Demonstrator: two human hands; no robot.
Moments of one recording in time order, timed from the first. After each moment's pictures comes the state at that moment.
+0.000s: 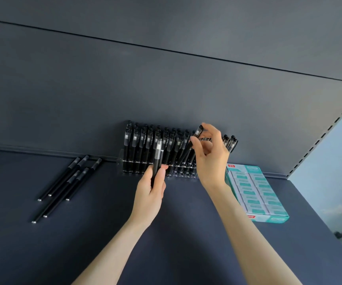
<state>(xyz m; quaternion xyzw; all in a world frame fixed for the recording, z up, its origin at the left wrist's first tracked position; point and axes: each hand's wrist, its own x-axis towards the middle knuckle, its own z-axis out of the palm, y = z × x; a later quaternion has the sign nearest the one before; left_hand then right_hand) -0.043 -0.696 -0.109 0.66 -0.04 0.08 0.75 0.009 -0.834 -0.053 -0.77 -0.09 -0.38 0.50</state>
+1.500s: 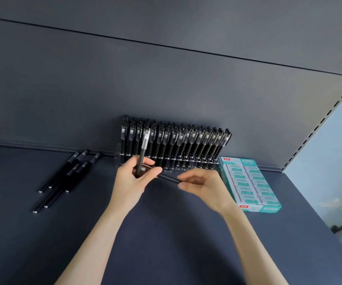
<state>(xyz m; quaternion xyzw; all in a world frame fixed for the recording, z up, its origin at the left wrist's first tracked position) -0.048 -0.666 -0.094 0.69 -0.03 0.12 0.71 -0.057 -0.863 -0.071 -0.81 -0.09 0.02 0.58</state>
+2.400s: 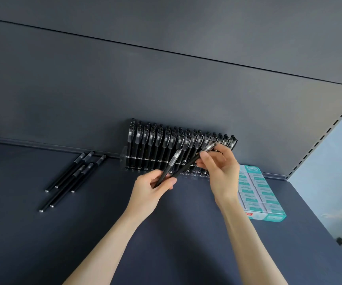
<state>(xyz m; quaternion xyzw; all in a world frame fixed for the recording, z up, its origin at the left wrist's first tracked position) -0.050 -0.685 -0.108 0.71 -0.07 0.05 0.69 -0.033 -0.851 -0.057 -0.67 -0.02 -0.24 0.70</state>
